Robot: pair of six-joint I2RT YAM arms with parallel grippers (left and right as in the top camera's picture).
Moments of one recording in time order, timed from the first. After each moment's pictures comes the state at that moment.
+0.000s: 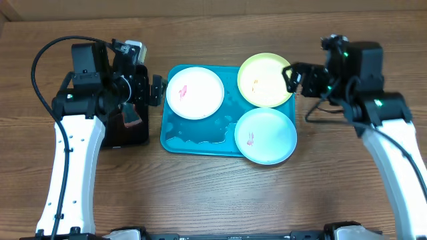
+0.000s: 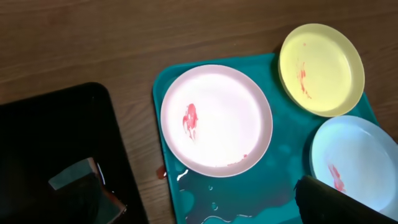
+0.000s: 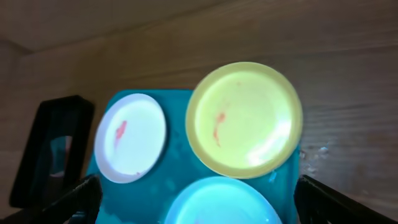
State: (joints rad) left arm 0.05 1.45 1.35 -0.79 0.37 0.13; right arm 0.11 1.40 1.27 -0.63 -0.33 0.28
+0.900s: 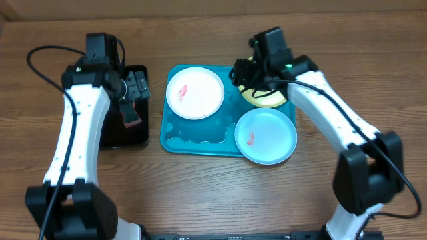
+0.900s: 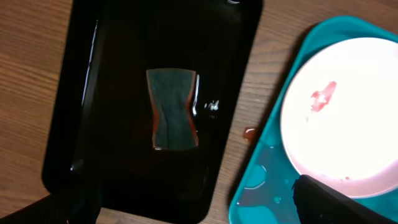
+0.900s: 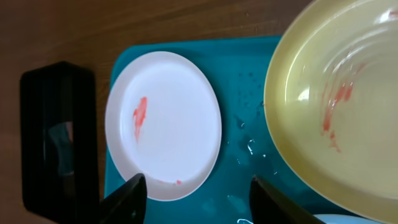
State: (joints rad) left arm 0.05 1.69 1.51 -1.04 -0.08 -0.29; right arm 0.41 1.92 1.56 -0.63 -0.25 0.56
